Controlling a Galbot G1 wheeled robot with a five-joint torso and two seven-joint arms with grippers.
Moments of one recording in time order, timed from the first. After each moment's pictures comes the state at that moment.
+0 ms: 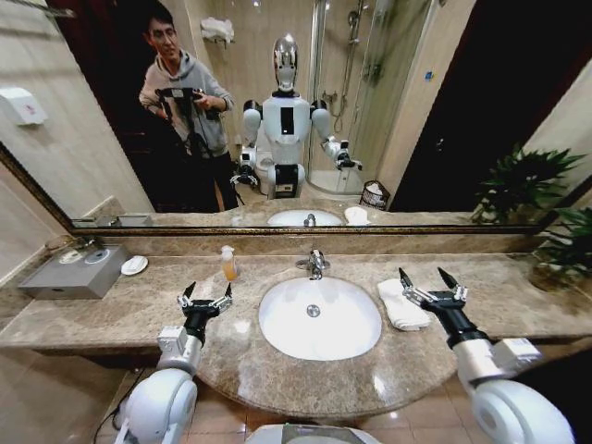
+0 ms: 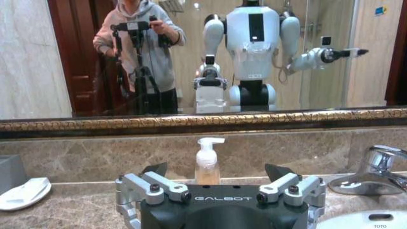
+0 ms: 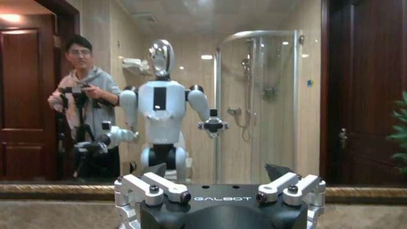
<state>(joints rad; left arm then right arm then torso) 1.68 -1.40 -0.62 -2.34 -0.15 0.32 -0.09 -1.76 1.20 0.84 2.42 0.50 -0.12 -0.02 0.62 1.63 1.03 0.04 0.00</state>
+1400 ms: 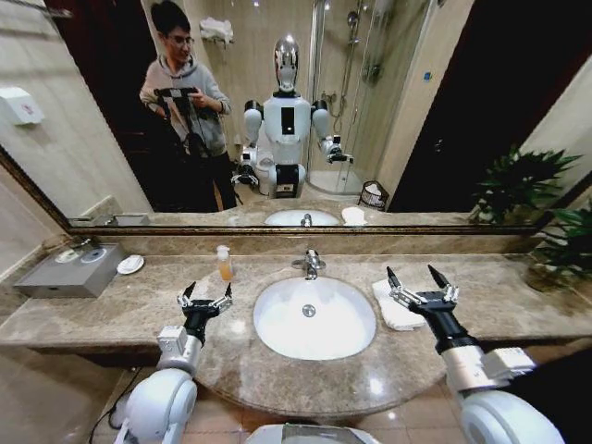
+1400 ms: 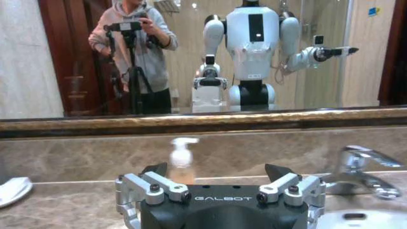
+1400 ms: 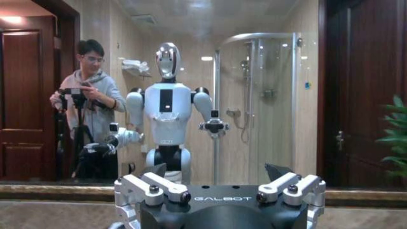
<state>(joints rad) 1.68 -1.40 -0.62 -2.34 -0.15 0.32 -0.09 -1.77 1.24 0.78 2.47 0.42 -0.13 0.00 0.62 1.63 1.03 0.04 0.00</state>
